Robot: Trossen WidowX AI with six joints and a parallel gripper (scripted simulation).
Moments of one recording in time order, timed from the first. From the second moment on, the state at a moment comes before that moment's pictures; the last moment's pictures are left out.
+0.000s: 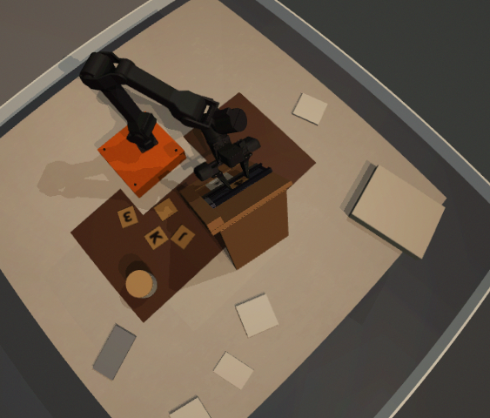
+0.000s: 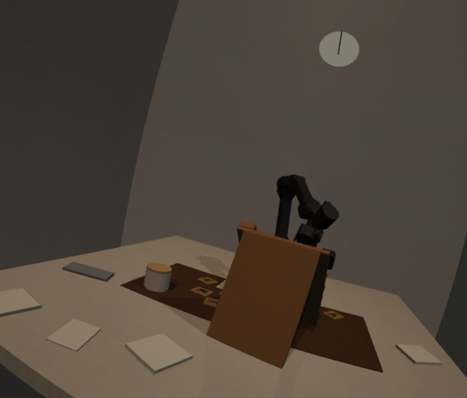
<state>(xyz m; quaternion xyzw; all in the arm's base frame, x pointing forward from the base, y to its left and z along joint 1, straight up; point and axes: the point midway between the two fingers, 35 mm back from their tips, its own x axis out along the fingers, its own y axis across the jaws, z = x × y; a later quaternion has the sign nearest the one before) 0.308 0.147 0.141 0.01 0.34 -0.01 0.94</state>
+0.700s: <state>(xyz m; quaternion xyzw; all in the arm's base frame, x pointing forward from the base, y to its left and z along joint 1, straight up) 0.308 0.132 0.141 0.01 0.34 -0.01 0.94</state>
